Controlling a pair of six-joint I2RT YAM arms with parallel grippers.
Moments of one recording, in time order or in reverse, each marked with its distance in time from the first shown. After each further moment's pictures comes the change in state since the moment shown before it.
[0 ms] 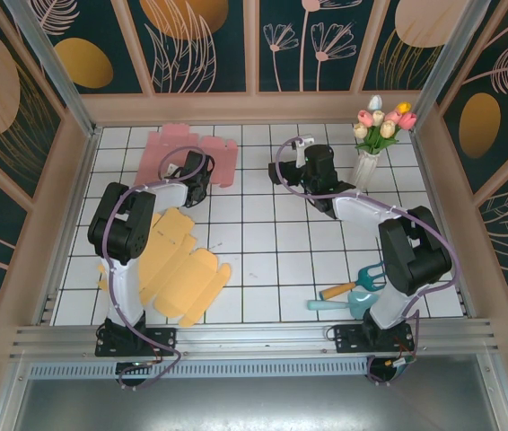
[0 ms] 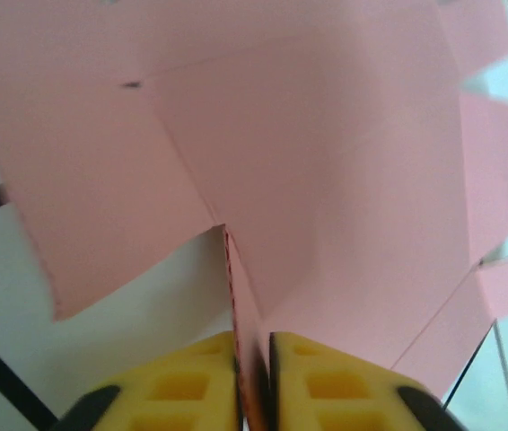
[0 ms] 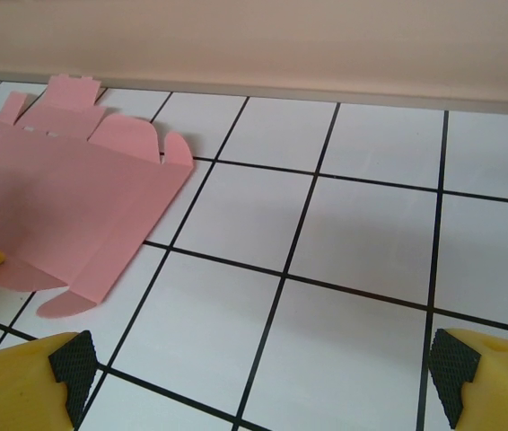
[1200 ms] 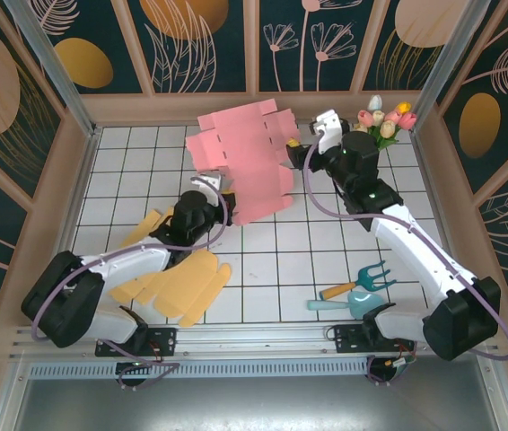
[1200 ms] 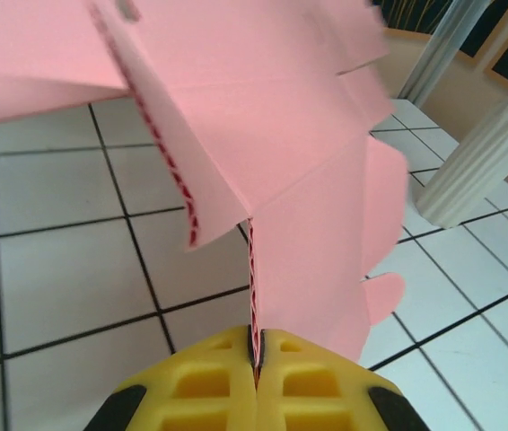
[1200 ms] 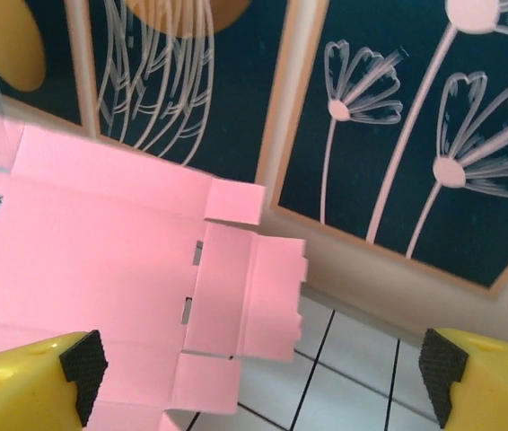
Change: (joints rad) left arm -0.302 -0.661 -0.607 0.511 0.200 1.135; right arm 0.005 -0.441 0.068 -0.195 0.006 -0.406
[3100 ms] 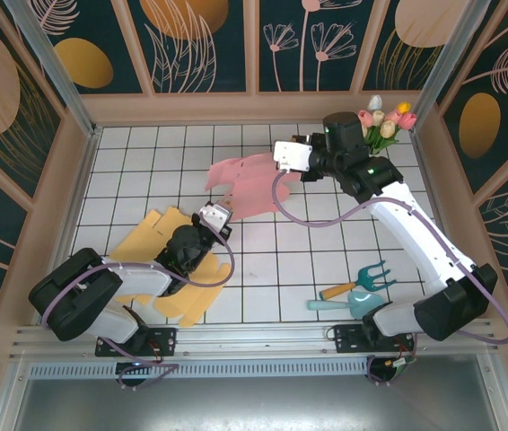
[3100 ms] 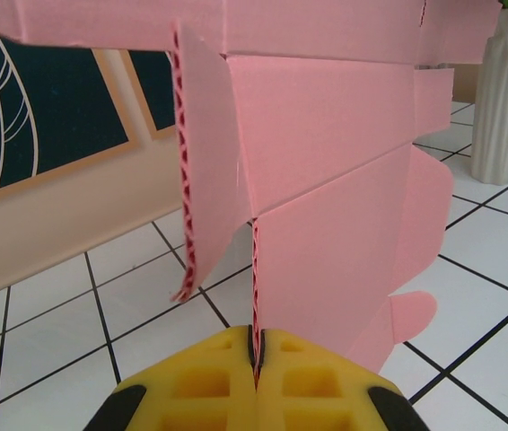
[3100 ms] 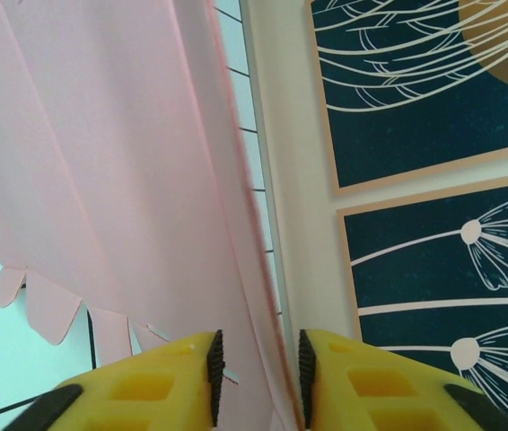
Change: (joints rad) left arm -0.113 0.063 -0.272 0.565 -0.166 0.487; right arm 0.060 0.124 0.336 -0.589 -0.146 -0.918
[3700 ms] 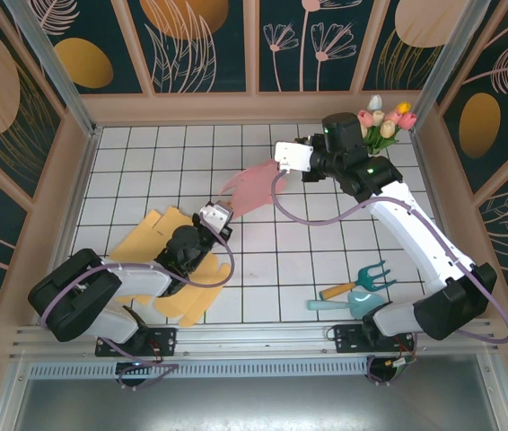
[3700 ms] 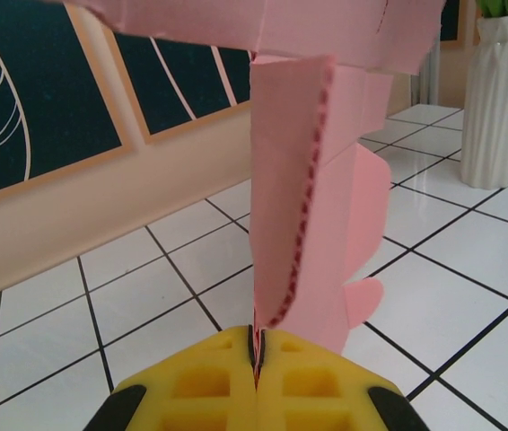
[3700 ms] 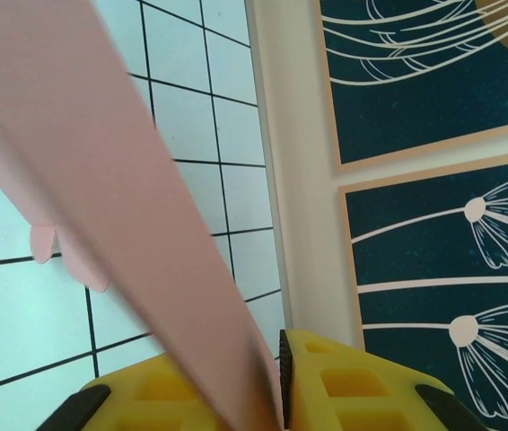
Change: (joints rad) left arm -0.003 -0.010 0.000 0.000 0.013 -0.006; right arm -0.007 0.003 0.002 -0.023 0.050 -0.011
